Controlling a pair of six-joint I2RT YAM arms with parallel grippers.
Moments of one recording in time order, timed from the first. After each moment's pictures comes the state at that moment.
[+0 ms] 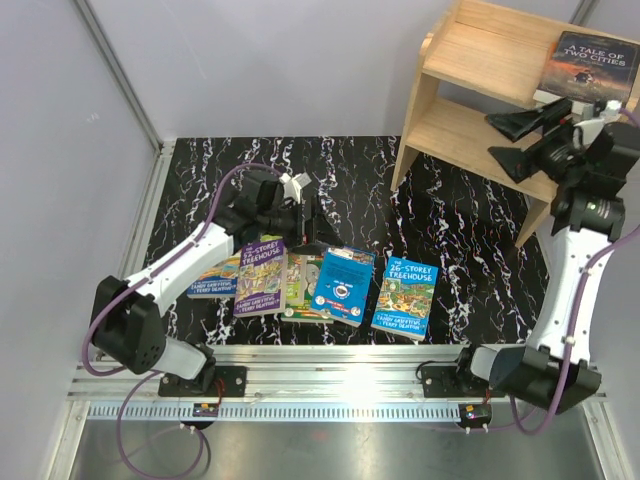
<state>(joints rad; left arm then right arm) -0.52 1.44 1.12 -0.35 0.76 -0.73 -0.43 1.27 1.54 -0.38 -0.82 1.08</state>
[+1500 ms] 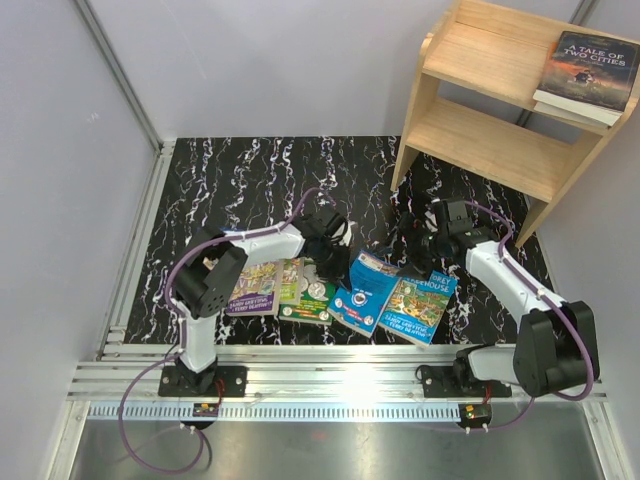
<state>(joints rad) -0.76 1.95 1.26 -0.48 0.41 -0.48 0.24 1.31 0.84 -0.50 -0.50 0.82</state>
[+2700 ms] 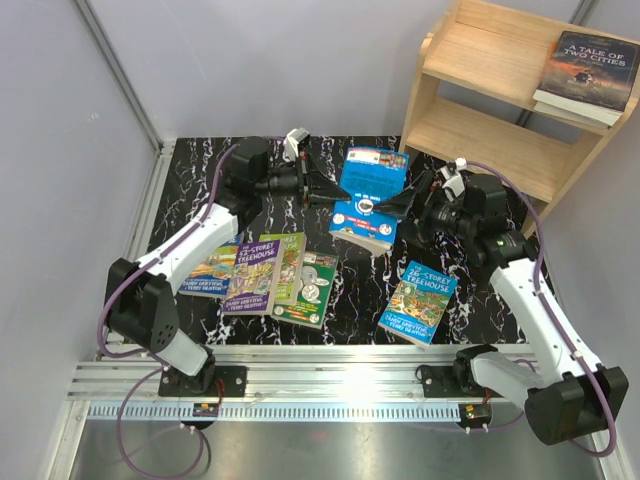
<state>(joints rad) -0.47 1.56 1.27 0.11 0.97 -1.24 0.24 1.06 0.99 -0.32 -0.65 1.02</state>
